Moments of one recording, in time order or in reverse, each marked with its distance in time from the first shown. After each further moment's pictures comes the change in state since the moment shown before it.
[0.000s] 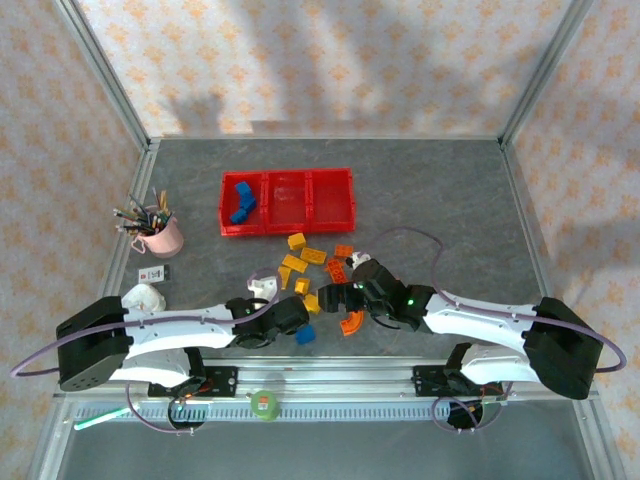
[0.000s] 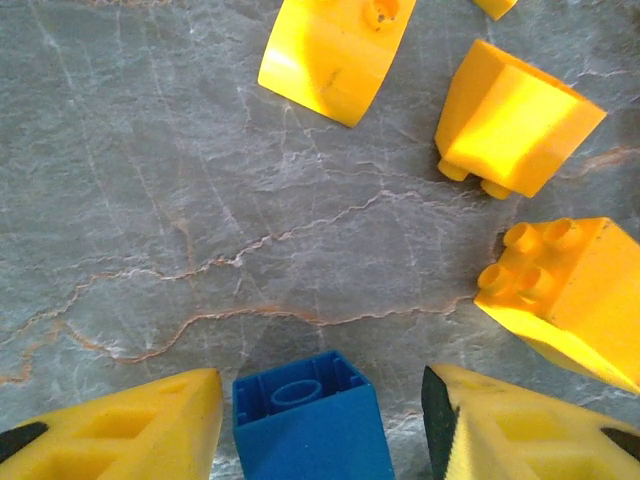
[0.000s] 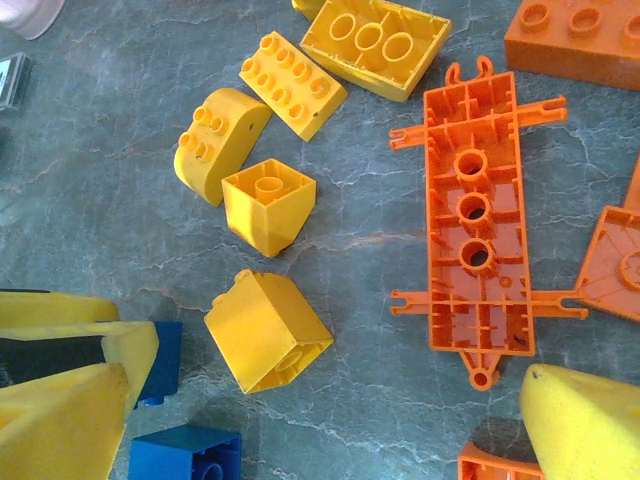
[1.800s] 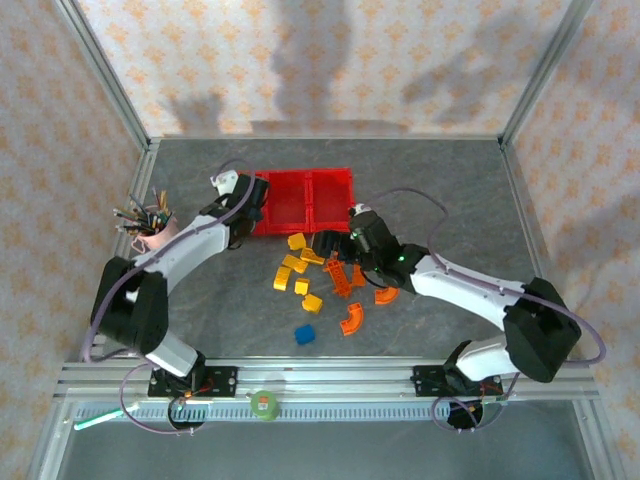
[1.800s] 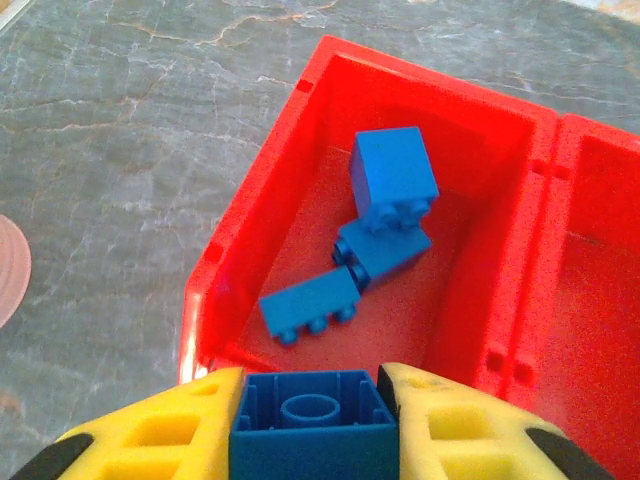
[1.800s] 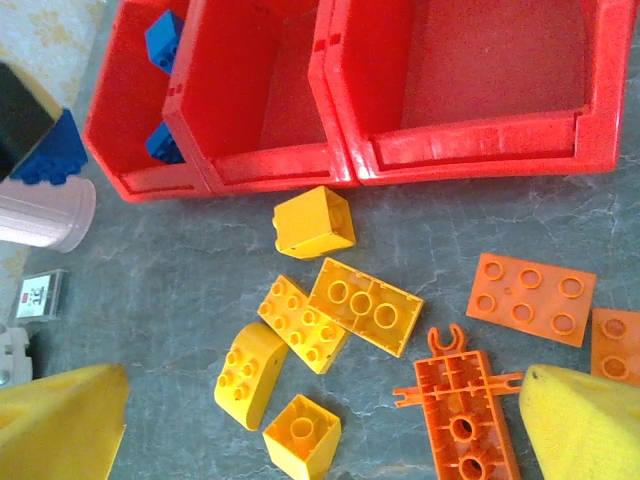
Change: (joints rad) left arm 0.778 0.343 0.553 0.101 -0.132 0.650; right arm -0.193 0.181 0.320 -0.068 0.003 0.037
